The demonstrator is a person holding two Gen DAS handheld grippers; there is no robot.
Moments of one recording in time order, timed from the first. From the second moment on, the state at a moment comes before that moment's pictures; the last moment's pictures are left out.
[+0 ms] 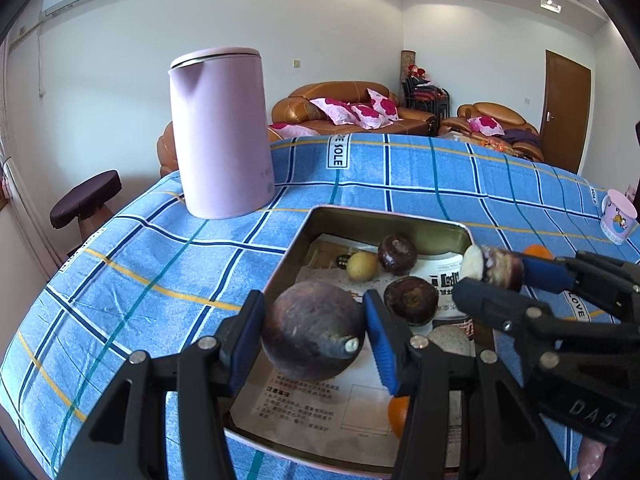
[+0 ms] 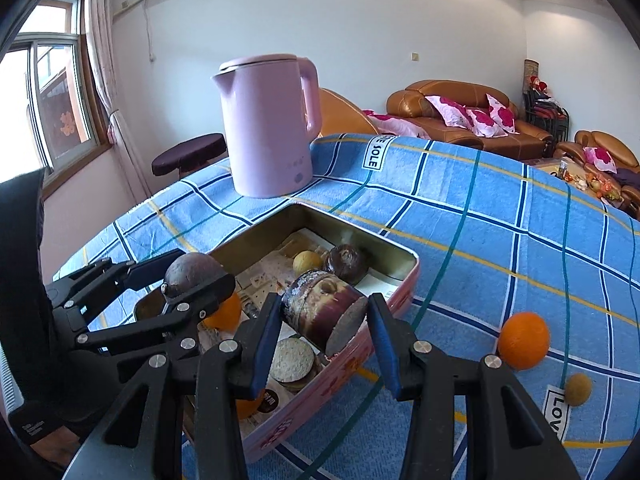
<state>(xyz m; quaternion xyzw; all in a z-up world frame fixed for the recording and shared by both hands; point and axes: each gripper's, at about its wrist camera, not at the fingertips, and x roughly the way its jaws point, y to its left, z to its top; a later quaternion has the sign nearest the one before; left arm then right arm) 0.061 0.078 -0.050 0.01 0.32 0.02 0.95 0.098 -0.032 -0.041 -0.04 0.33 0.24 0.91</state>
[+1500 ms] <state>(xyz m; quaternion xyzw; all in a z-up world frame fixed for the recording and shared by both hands) 0.045 0.035 -0.023 0.04 0.28 0.00 0.96 0.075 -0.082 -0.030 -0.06 0.31 0.19 0.93</state>
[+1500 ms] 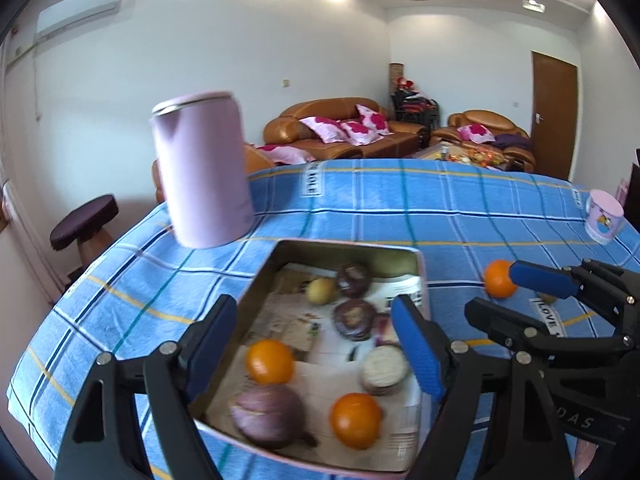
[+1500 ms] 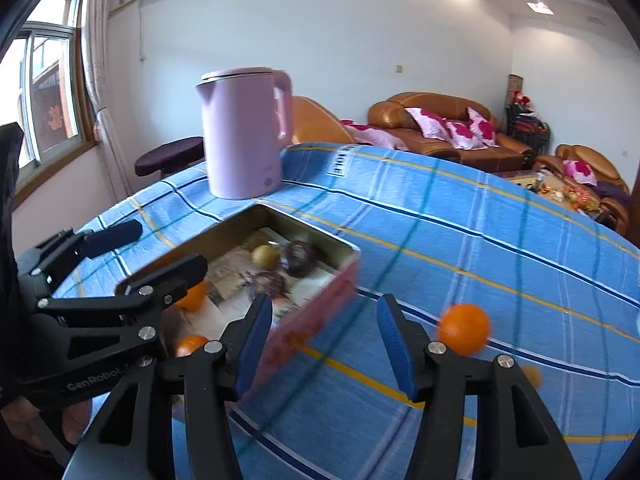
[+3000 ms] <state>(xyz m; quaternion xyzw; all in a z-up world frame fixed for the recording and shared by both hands) 0.096 -0.113 -0.048 0.09 0.35 -0.11 0.93 0.109 -0.231 -0.079 0.05 0.40 0.04 0.91</state>
